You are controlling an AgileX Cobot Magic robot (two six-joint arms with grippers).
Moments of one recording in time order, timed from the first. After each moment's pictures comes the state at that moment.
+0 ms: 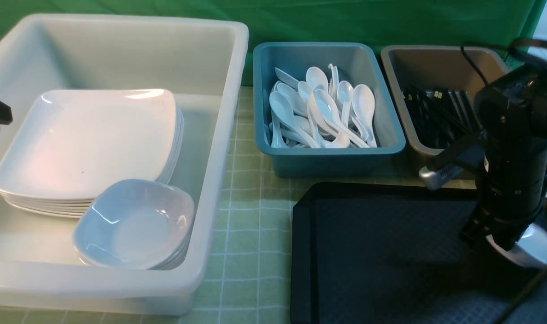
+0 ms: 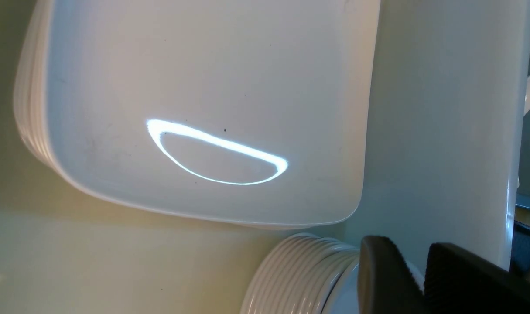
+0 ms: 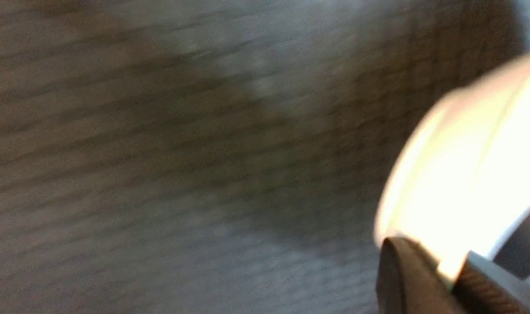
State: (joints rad) right arm 0.37 1.75 -1.24 -0.26 1.19 -0.07; left arm 0.53 1.51 -1.31 -0.71 1.18 0.35
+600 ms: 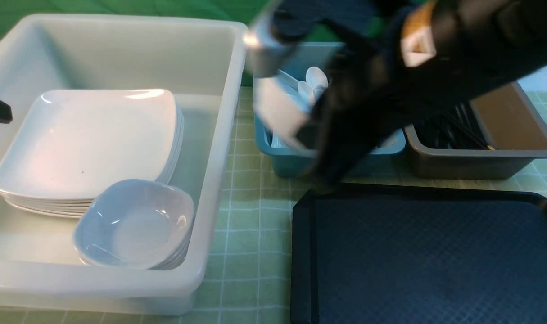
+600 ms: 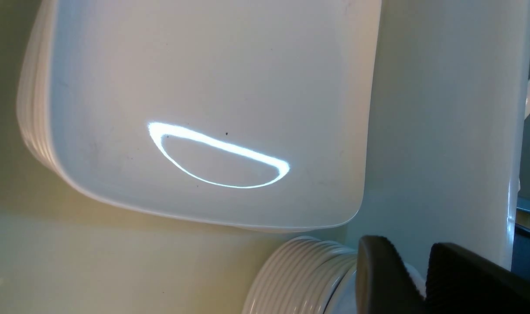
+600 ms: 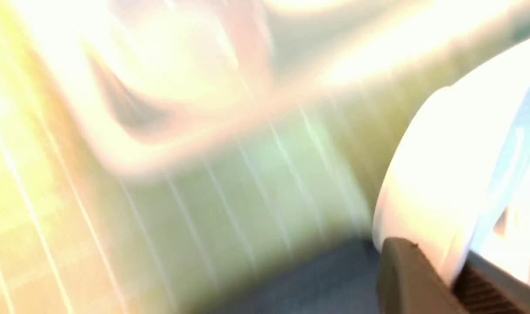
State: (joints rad) right arm 0.95 1.53 -1.61 -0.06 0.94 -0.24; left arm 0.53 1.51 -1.31 -0.71 1.18 0.35
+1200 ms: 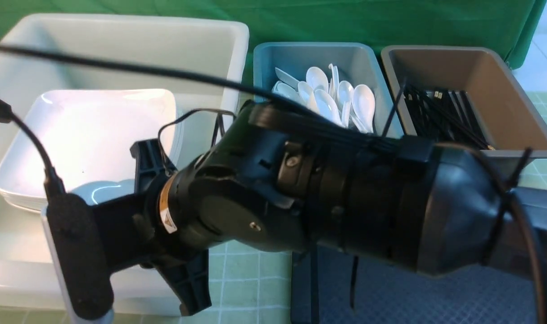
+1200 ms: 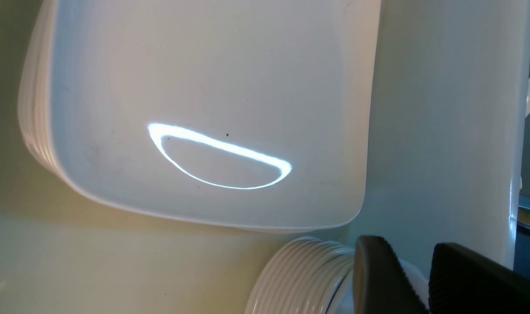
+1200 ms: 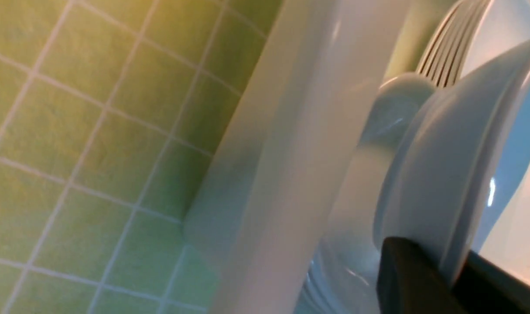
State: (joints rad) right arm 1.15 1.87 -1.62 -0.10 0.66 -0.87; left arm 0.53 1.51 -1.31 -0.71 1.18 0.36
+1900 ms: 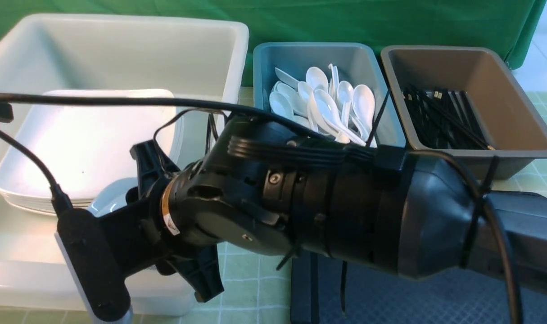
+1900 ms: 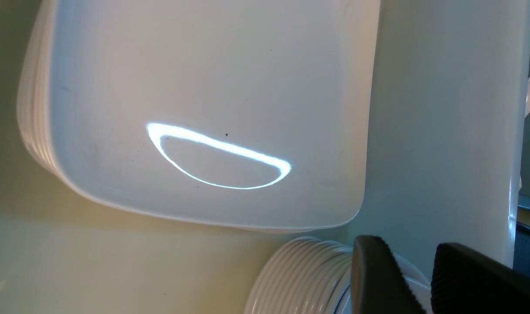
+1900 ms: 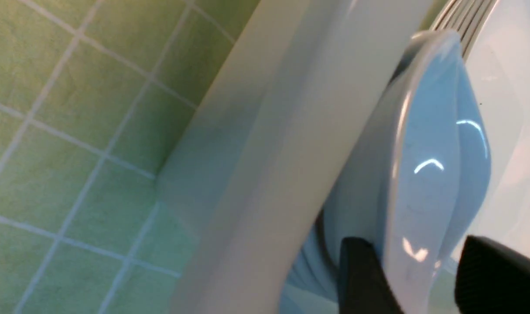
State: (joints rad) right arm 1.15 1.88 -1.62 -0.22 0.66 -0.88; left arm 0.53 1.51 -1.31 -0.71 1.18 0.36
